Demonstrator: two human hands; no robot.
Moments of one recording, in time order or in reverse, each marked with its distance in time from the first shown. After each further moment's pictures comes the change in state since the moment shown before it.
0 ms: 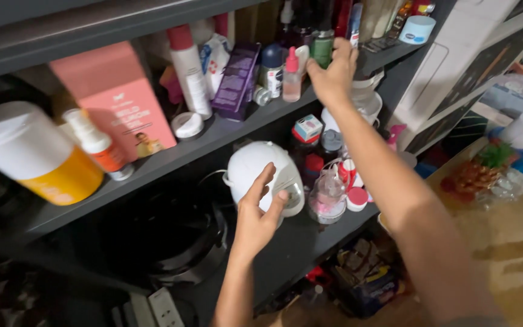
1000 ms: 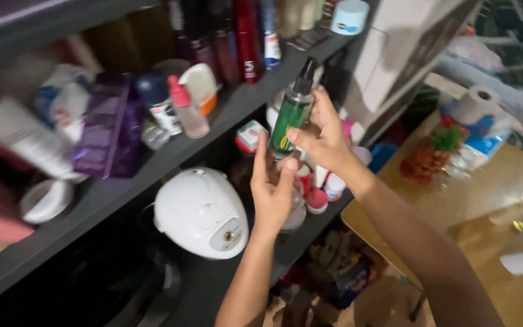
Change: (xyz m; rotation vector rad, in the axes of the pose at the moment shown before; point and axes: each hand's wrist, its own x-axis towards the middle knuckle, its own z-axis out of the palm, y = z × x) left_hand 0.113 -0.062 0.207 -0.525 -0.024 -0.024; right_hand -0.039 0.058 -0.145 0.790 -0.471 0.234
